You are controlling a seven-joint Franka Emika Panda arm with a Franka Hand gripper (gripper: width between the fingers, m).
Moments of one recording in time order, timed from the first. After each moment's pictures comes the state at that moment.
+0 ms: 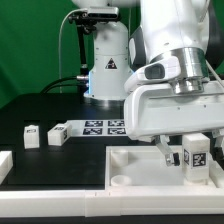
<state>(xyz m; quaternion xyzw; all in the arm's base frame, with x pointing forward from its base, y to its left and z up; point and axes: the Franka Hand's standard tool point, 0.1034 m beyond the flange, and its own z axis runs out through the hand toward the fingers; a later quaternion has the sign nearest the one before) 0.619 0.114 0.056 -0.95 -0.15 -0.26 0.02</state>
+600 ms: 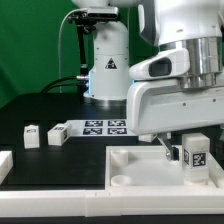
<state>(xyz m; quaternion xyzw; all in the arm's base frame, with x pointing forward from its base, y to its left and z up) 0.616 0.117 0.066 -0.99 -0.08 -0.04 0.04</state>
